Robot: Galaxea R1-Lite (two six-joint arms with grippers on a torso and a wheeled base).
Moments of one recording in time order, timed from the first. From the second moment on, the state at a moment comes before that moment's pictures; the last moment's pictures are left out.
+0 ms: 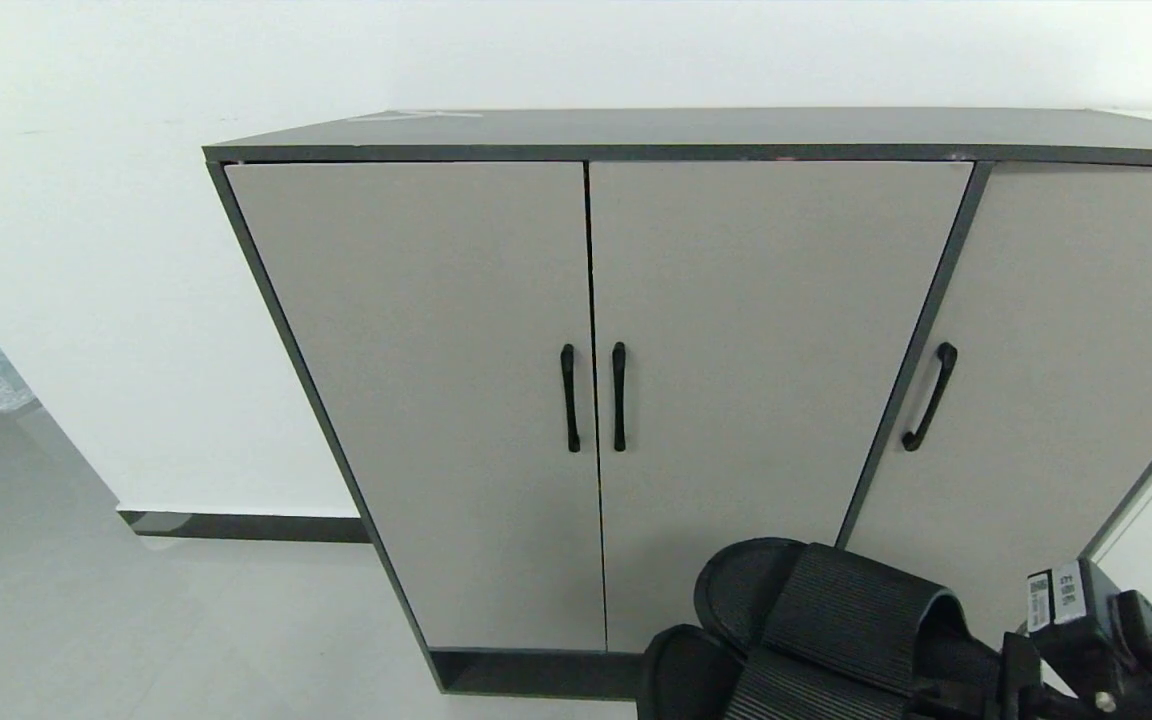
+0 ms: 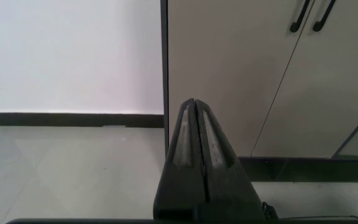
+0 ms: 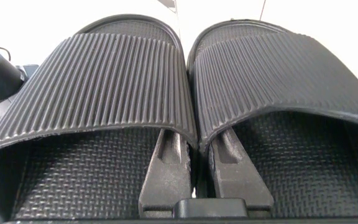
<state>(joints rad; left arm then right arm) 0.00 0.00 0.00 0.00 -0.01 -0.02 0.94 1.32 -0.18 -0.92 0.03 0.06</state>
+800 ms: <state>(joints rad) 0.00 0.00 0.00 0.00 -0.01 -0.01 0.94 1.32 -0.17 -0.92 0.03 0.03</state>
